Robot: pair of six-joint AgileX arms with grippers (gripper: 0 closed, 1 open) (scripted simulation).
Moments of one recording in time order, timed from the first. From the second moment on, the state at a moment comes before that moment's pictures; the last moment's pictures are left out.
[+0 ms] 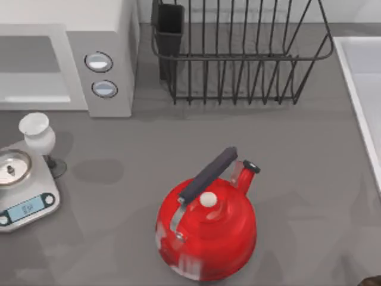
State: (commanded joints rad) left arm 0.64 1.27 0.51 -0.11 0.44 0.54; right arm 0.00 0.00 0.00 0.00 0.00 0.00
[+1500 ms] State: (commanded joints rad) left arm -0.06 1.03 0.37 -0.09 -0.05 -0.01; right arm 0.00 0.00 0.00 0.00 0.00 0.00
